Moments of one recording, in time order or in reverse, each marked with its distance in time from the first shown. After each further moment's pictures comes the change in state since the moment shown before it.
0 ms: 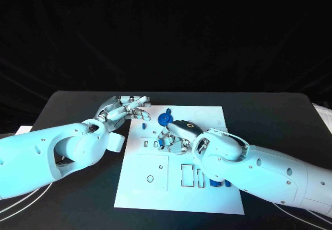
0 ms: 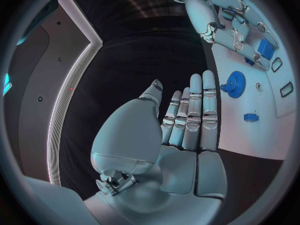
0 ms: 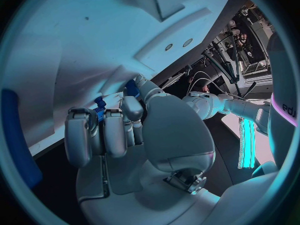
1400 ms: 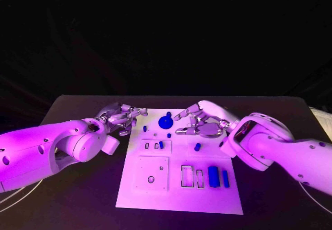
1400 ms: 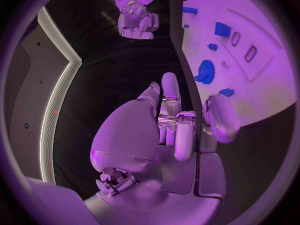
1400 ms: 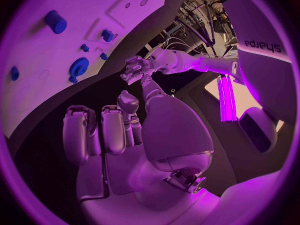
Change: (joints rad) left arm 0.008 -0.011 0.000 -0.082 -0.278 0.048 -0.324; left_hand -0.095 0.010 -0.013 0.022 0.000 0.183 -0.125 0.101 0.116 0.379 -0.146 0.752 0.693 0.313 -0.141 1.224 0.916 -0.094 0.382 -0.139 0.857 0.940; right arm 0.103 -0.282 0.033 0.146 0.447 -0.045 0.358; right_hand 0.006 0.033 -0.155 0.063 -0.005 -0.052 0.013 -0.004 0.001 -0.056 0.013 -0.074 -0.056 0.000 0.014 -0.070 -0.007 0.000 -0.010 0.015 -0.027 -0.002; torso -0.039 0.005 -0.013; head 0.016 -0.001
